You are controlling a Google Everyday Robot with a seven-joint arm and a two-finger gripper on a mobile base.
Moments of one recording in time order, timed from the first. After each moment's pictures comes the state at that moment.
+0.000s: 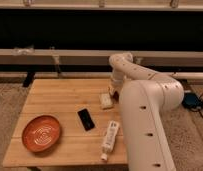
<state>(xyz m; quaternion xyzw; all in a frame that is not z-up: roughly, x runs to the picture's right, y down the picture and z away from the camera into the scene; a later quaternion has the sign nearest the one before) 0.099 0.015 0.952 -0.31 0.16 0.51 0.79</state>
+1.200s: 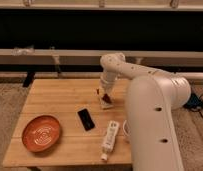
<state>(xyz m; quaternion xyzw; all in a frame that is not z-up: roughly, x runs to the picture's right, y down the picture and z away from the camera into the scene) 0.035 0.034 0.917 -0.35 0.10 0.45 0.81</state>
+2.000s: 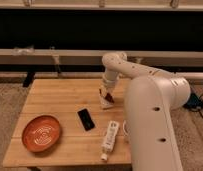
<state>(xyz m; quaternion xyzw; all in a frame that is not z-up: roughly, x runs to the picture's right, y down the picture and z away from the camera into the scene) 0.048 0.032 0.916 -0.36 0.11 0.45 0.81</state>
